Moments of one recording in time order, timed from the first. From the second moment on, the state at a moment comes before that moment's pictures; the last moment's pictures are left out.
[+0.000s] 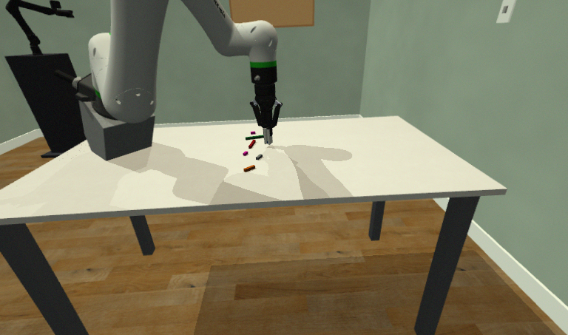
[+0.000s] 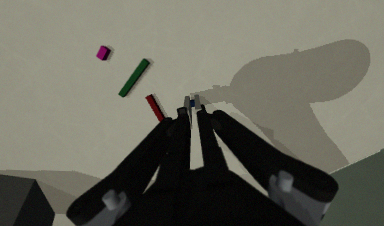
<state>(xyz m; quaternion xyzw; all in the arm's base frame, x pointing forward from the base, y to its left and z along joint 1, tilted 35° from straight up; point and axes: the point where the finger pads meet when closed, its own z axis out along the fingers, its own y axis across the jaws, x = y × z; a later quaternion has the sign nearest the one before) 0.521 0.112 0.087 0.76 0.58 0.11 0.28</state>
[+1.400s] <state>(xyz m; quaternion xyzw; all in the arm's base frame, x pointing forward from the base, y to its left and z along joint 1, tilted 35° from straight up) 0.526 0.109 0.078 0.76 0.58 0.11 0.28</state>
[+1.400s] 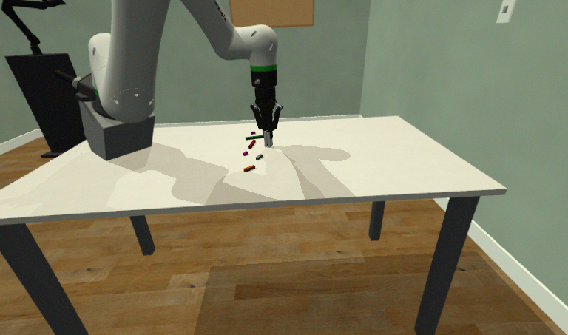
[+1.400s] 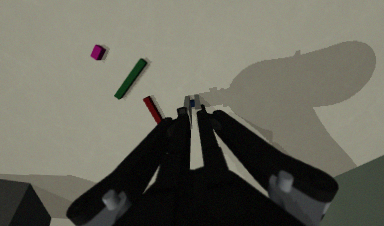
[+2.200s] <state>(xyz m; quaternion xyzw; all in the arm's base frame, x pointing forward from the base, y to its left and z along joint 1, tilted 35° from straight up) 0.526 0.109 0.078 0.76 0.58 0.11 0.28</state>
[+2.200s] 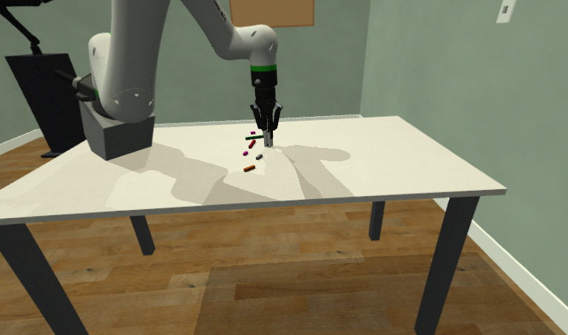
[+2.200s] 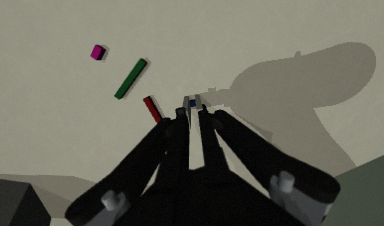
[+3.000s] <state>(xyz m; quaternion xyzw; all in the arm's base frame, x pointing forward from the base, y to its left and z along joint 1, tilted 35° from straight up) 0.525 0.110 0.080 0.76 0.58 0.11 0.28</state>
